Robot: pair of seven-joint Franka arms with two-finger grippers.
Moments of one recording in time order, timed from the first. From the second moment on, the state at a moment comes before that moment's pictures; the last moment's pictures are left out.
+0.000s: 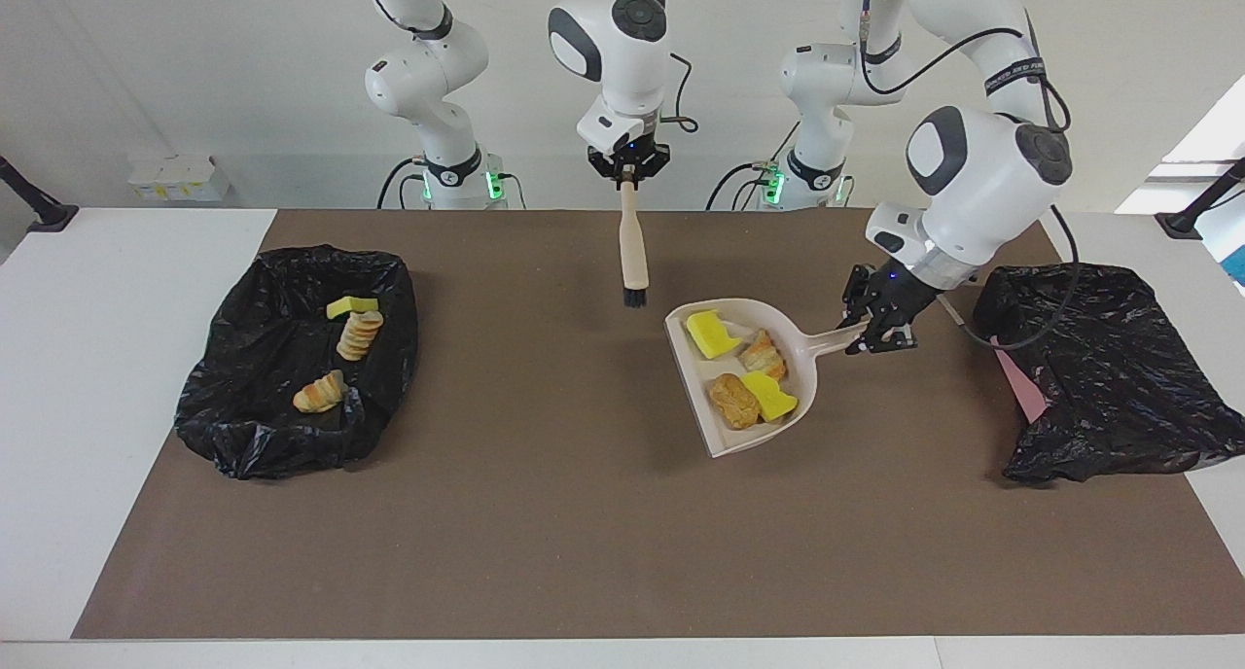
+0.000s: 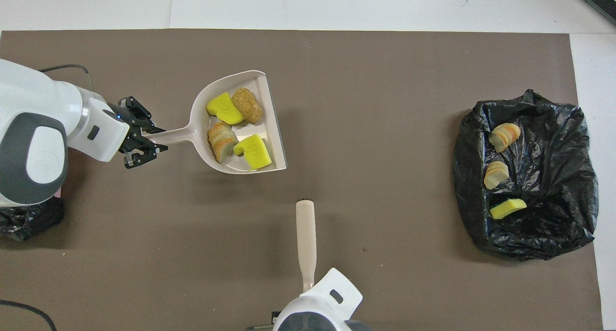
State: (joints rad) left arm -0.11 0.10 -0.02 -1.83 -0.30 1.96 1.40; right arm 0.88 -0.15 0.06 -2.21 0.16 1.93 0.88
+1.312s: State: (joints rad) left arm 0.46 0.17 0.00 -1.57 0.00 1.76 1.95; right arm 1.07 -0.04 0.06 -2.39 0.24 2.28 1.03
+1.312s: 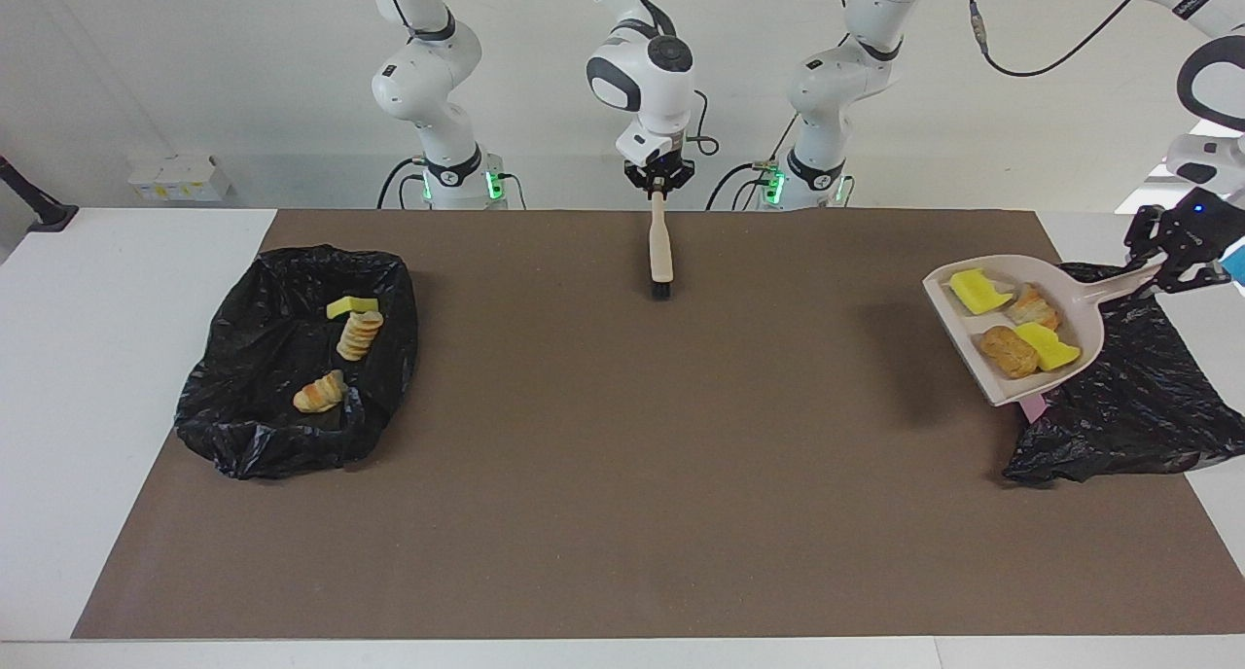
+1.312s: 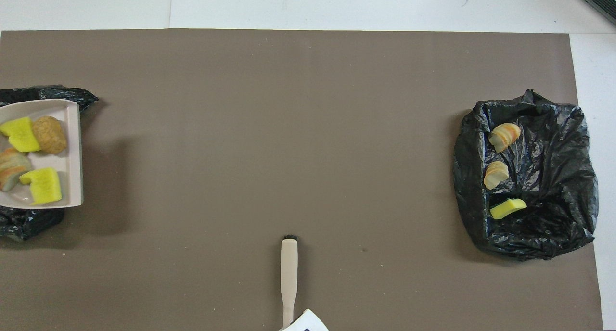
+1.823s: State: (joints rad) left arm 0.51 0.24 -0.02 -1.45 0.32 1.90 2.05; right arm 1.06 -0.05 0.05 -2.40 0.25 2.28 1.03
